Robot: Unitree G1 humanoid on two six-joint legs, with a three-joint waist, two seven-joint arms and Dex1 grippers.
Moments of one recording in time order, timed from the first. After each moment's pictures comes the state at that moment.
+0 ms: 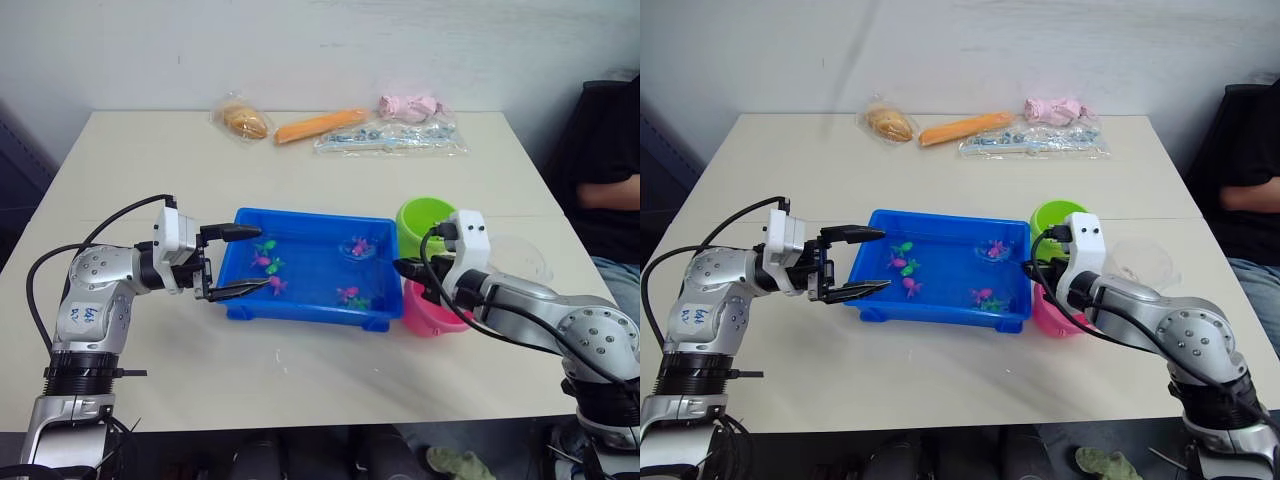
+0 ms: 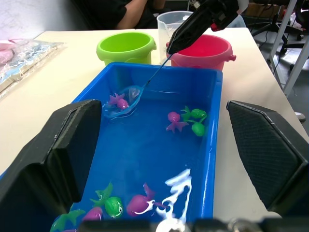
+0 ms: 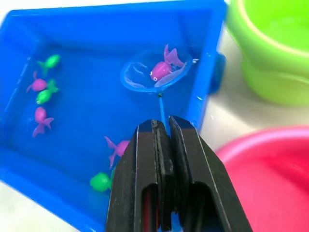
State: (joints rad) left arm -0.45 0.66 0.12 0.11 -0.48 0.09 -1.24; right arm -0.39 -0.72 0.00 -0.43 1.44 0.96 -0.35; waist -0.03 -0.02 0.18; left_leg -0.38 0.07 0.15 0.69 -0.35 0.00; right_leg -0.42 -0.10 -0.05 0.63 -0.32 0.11
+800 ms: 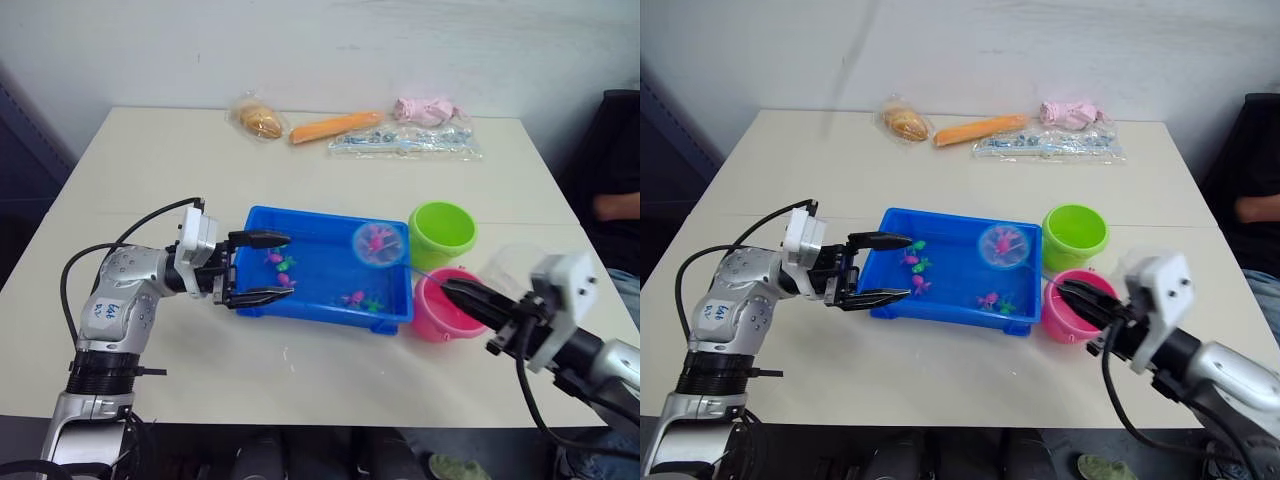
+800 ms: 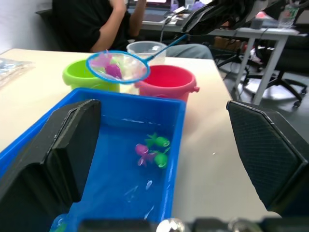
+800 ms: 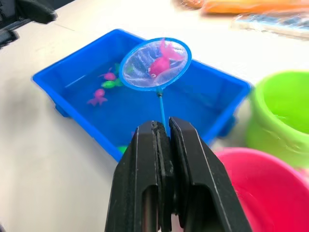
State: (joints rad) left arm -0.47 0.57 0.05 0.01 -0.56 0.25 -1.27; right arm 0.34 -0.74 -0.56 -0.85 1.00 0.62 0.37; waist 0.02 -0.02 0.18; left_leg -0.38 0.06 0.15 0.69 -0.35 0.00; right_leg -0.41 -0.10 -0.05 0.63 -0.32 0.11
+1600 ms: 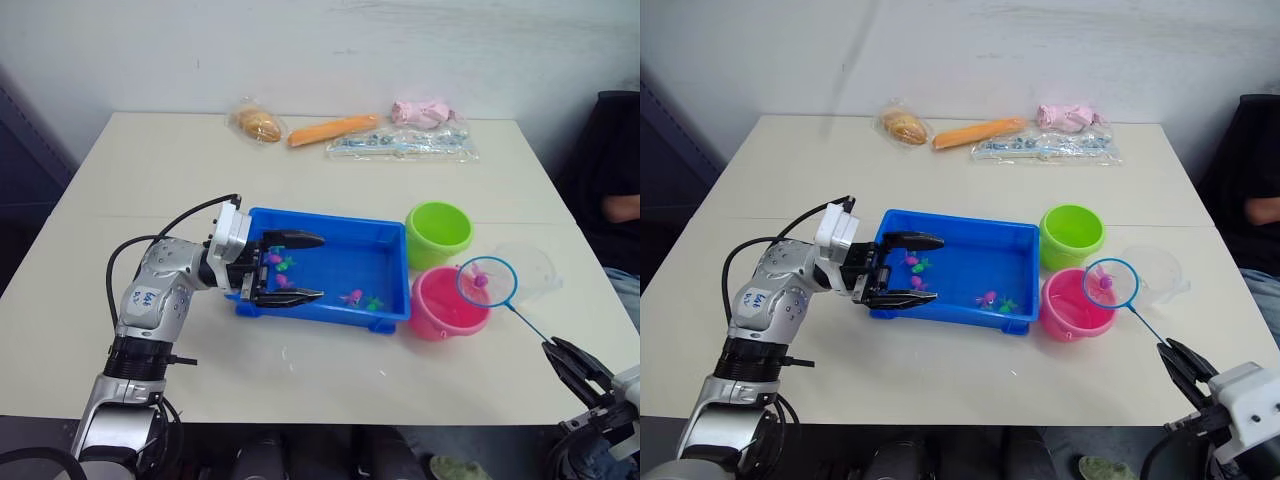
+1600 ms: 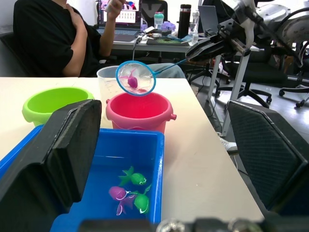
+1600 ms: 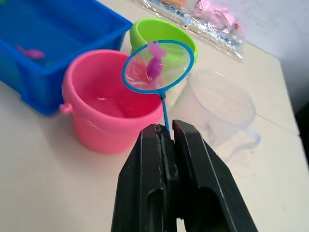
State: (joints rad) left arm -0.56 0.48 -0.02 0.05 -0.56 0.25 -1.30; right arm 0.75 -0.42 -0.65 -0.64 0.31 -0.08 0.68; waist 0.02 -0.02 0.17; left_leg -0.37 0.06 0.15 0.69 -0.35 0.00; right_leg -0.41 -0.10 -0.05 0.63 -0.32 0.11
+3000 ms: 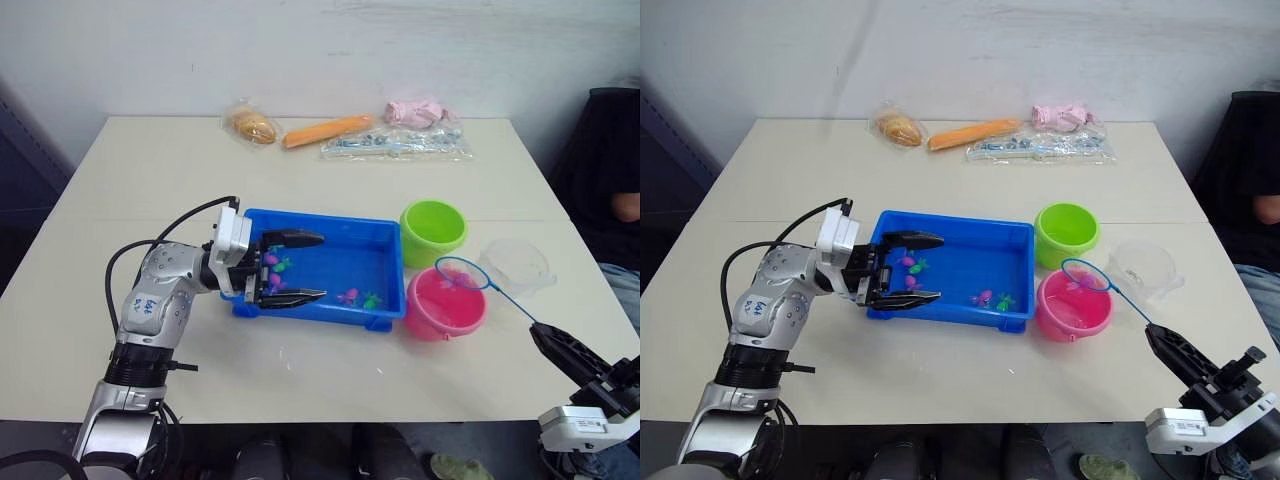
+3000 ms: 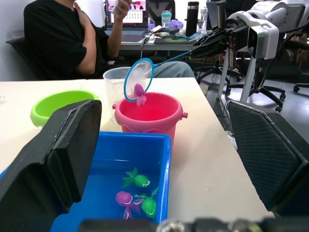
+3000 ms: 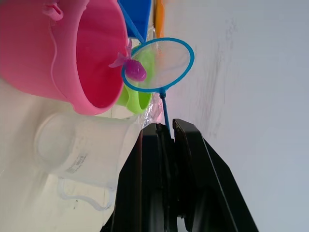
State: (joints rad) left arm -0.51 0.47 -0.02 0.01 -0.55 0.20 -1.24; right arm 0.57 -0.62 -0.75 -0.33 -0.65 -0.94 0.22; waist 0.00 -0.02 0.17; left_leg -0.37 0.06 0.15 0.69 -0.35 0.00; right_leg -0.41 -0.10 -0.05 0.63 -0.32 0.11
